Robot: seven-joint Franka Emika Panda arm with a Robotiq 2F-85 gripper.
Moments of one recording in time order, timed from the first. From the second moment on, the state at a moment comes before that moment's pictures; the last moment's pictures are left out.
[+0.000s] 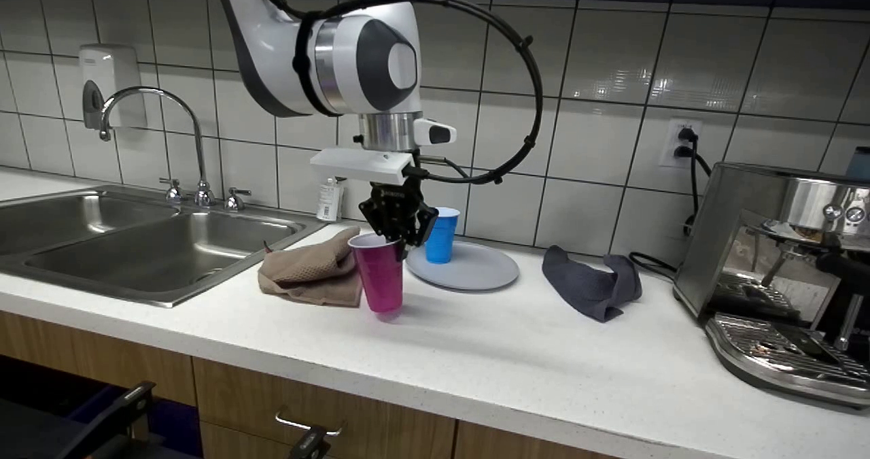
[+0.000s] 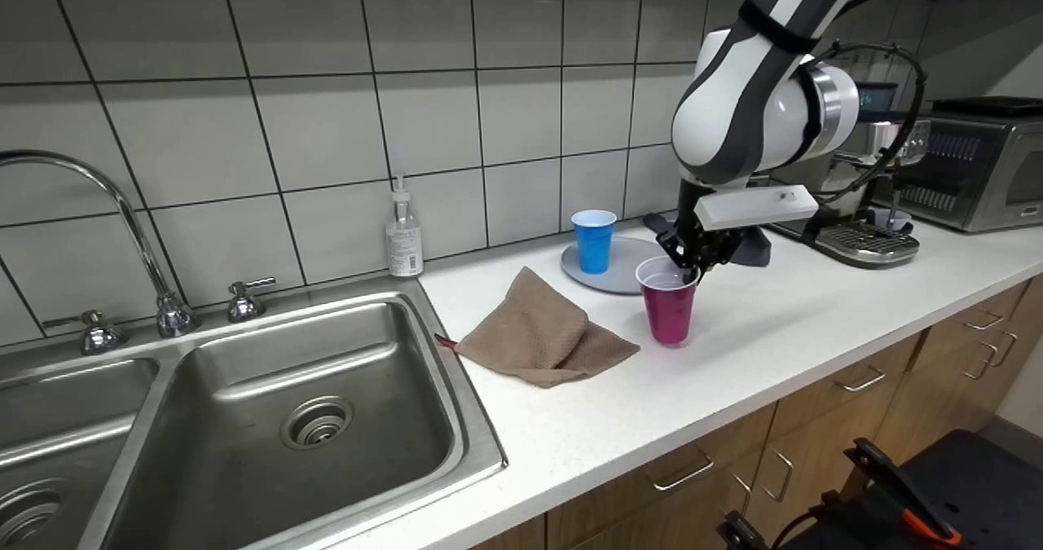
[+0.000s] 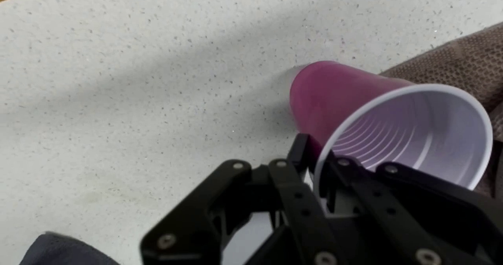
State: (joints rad) arm -0.07 0.10 -0.16 -2.53 -0.15 2.77 0.12
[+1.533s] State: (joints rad) arm -0.12 0.04 -0.17 -2.44 -0.02 2.77 0.05
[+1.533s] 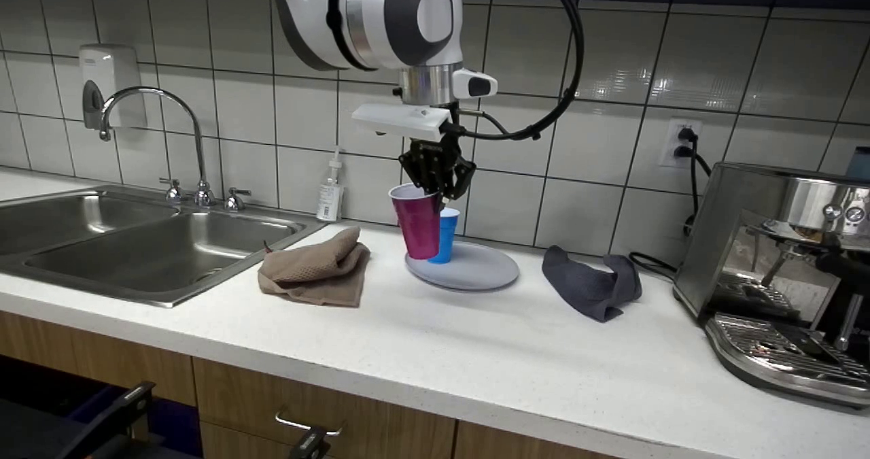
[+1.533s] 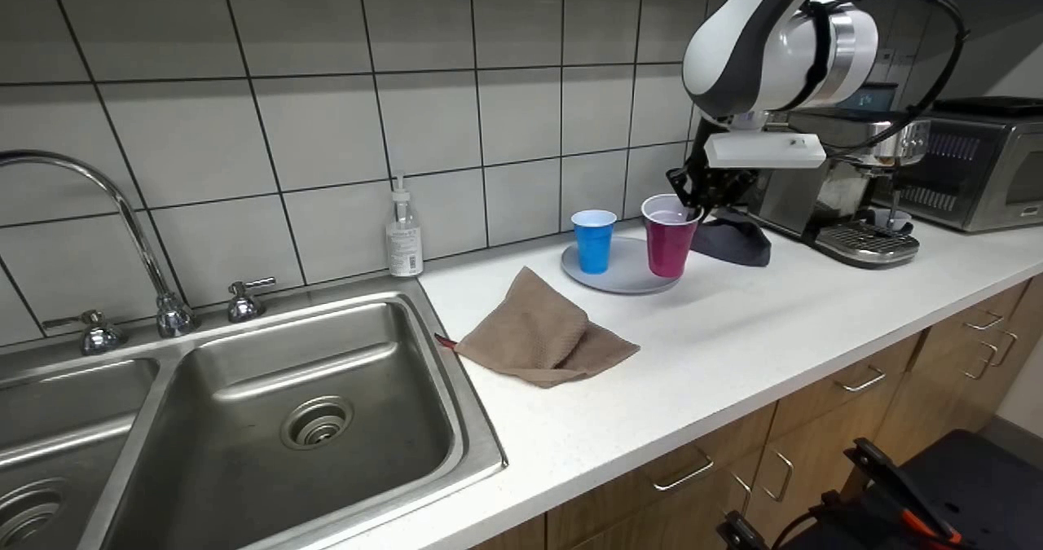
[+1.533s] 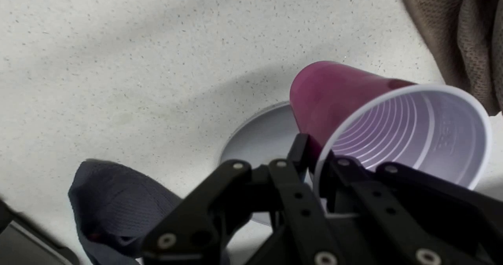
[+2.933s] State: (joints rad) arm -0.12 0.47 -0.18 -2.00 0.02 2.77 0.23
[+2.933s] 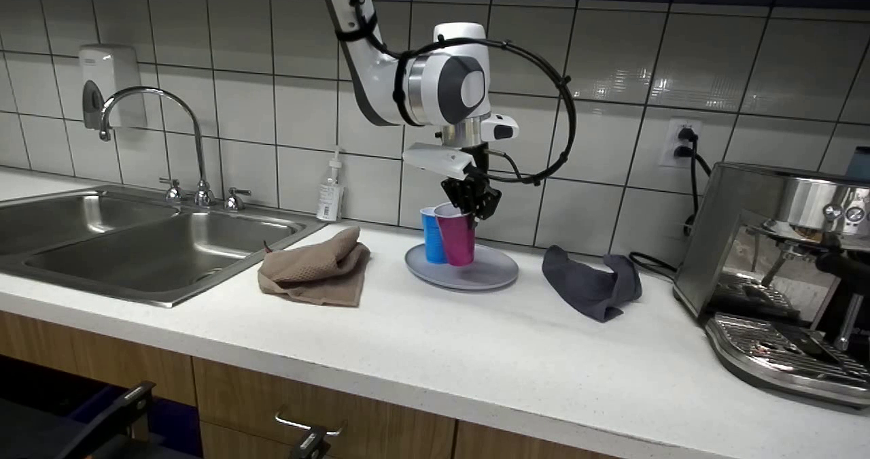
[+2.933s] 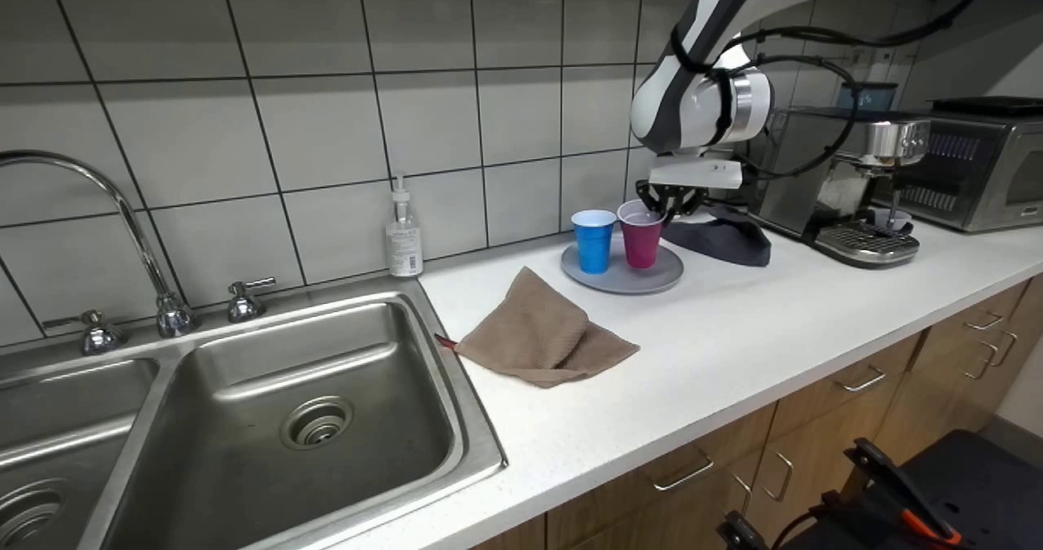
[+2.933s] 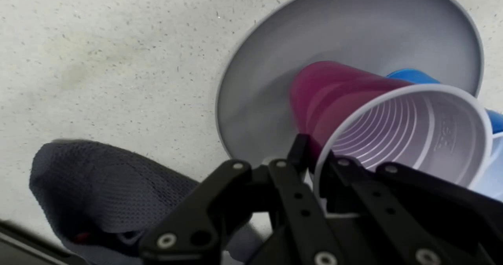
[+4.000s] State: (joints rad) arm -0.11 0.58 -0.21 -1.88 0.06 2.77 0.34
